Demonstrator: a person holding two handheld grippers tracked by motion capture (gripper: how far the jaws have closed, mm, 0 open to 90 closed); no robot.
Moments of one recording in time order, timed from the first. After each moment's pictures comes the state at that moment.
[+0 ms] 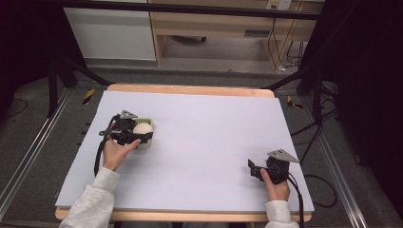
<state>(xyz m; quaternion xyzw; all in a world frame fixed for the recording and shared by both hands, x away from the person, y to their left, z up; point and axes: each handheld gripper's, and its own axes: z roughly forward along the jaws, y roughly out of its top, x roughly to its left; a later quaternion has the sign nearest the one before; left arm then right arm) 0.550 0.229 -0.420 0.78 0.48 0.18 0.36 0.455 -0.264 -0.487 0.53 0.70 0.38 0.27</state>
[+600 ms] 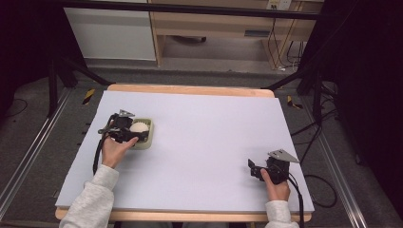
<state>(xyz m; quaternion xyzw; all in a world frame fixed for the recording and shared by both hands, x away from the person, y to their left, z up) 0.564 0.238 -0.434 0.78 0.49 0.19 0.33 0.455 -0.264 -0.487 0.54 0.70 0.39 0.27</state>
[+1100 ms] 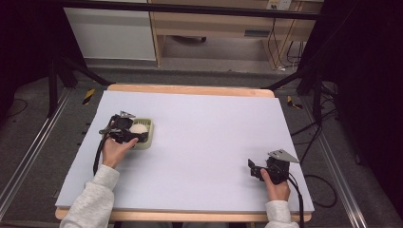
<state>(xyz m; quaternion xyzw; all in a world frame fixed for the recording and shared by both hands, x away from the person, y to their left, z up) 0.567 0.241 -0.442 0.78 0.50 0.19 0.32 0.455 -0.264 -0.487 0.54 0.70 0.39 0.28</state>
